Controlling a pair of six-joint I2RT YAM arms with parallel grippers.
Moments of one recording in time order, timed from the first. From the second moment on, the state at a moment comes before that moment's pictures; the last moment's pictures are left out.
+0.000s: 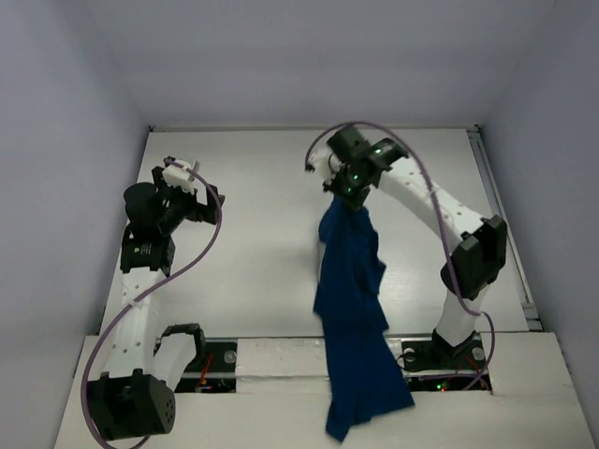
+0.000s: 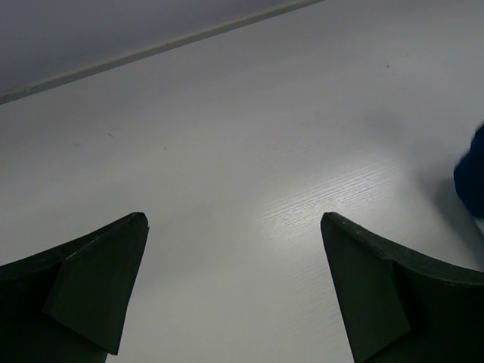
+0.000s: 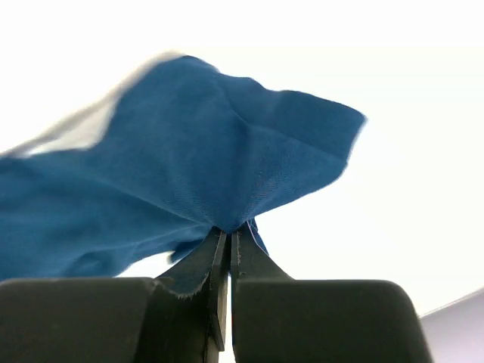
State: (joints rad) left arm 0.09 0.88 0.78 -0.15 0.45 0.15; right arm 0.66 1.85 1.79 -1.17 0.01 -0.42
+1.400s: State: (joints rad) left arm -0.81 1.44 0.86 -0.18 0.29 0.24; right arm 0.37 1.88 1.54 -0.91 0.46 -0.38
